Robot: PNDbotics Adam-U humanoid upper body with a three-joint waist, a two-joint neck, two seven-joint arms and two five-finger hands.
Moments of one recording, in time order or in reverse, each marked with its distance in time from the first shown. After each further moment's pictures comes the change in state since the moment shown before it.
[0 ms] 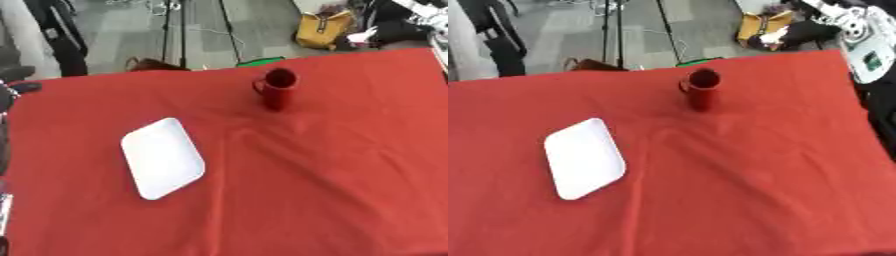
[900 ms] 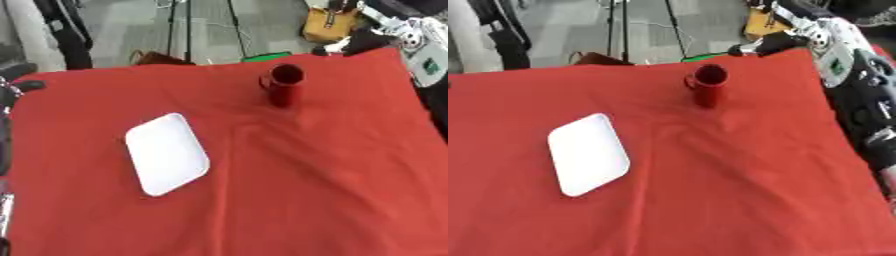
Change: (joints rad) left arm -0.028 -0.018 -0.030 -0.013 0.023 -0.009 -0.022; right arm -0.032 0.057 -0.006 0.072 0.106 -0.017 -0.062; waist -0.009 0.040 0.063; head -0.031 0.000
